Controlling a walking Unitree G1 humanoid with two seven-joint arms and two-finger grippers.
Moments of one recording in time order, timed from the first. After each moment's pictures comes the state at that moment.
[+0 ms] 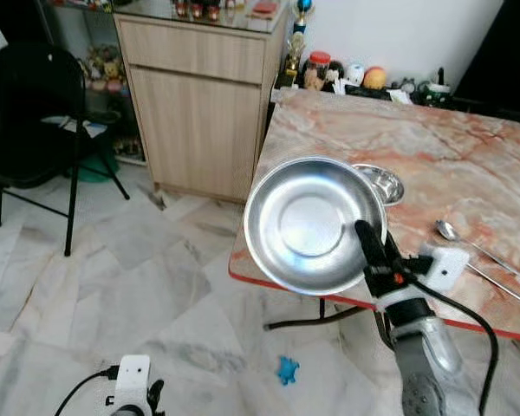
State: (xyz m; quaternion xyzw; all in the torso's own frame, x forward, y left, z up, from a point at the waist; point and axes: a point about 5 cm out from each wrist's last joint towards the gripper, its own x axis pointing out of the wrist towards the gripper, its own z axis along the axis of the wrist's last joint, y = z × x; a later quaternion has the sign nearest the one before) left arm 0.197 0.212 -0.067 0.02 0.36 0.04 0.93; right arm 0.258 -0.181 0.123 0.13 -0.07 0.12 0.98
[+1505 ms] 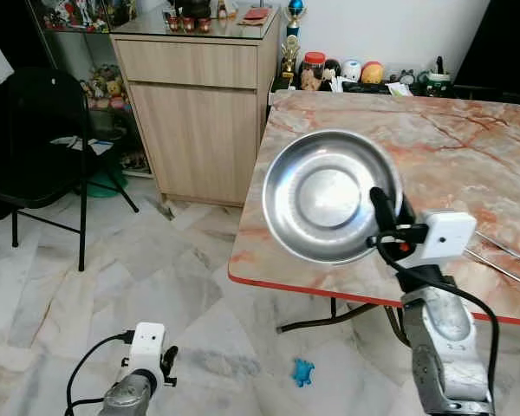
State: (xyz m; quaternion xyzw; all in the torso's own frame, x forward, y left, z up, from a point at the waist) left arm 0.239 0.196 -0.045 0.04 0.32 -0.02 0.95; right arm 0.283 -0.185 0.160 0.02 -0.14 0.05 0.99
